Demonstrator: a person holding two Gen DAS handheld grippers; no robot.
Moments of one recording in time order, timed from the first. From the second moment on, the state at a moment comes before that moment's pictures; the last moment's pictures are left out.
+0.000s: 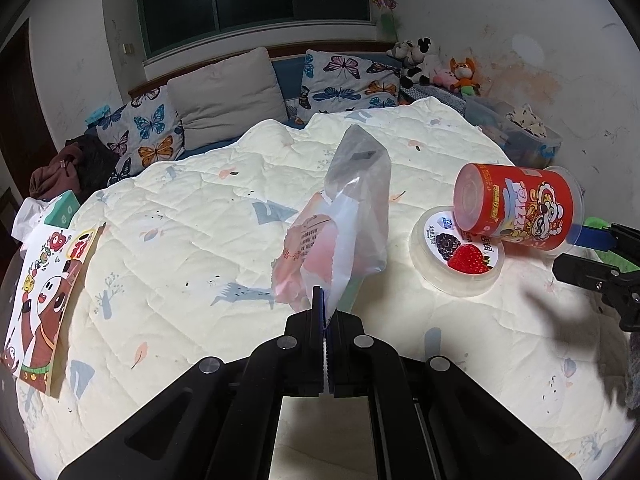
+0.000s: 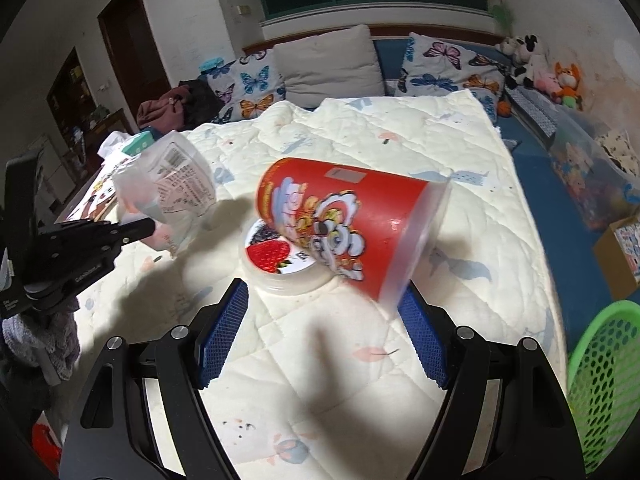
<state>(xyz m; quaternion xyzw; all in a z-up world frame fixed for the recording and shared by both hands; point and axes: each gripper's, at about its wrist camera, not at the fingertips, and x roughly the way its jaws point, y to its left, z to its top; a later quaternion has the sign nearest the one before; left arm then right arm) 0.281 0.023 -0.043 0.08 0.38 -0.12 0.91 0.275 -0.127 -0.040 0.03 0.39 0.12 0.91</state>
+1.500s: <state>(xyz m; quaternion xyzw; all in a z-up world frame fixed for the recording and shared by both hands) 0.257 0.048 0.032 0.04 0.35 -0.14 0.93 0.256 -0.138 0.000 0.10 0.33 0.14 0.93</state>
